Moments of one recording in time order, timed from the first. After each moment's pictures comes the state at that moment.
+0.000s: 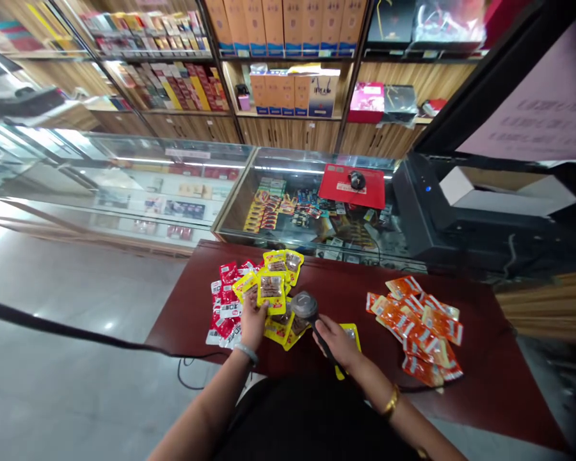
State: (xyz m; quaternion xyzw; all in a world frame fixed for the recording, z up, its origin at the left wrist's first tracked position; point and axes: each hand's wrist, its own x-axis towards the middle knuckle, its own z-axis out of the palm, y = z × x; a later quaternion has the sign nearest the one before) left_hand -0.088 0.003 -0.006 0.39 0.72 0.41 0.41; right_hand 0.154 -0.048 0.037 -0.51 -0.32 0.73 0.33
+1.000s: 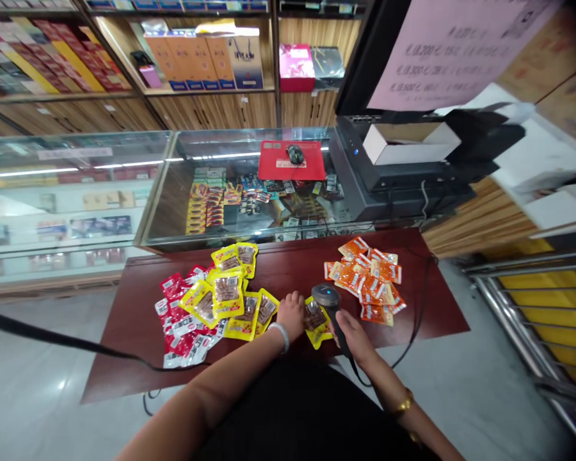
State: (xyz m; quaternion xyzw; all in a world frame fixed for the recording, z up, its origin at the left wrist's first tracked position) left_hand 0.094 -0.022 -0.014 0.85 0.44 -0.08 0.27; right_hand 0.251 -0.126 0.042 -0.63 -0.14 0.61 0.46
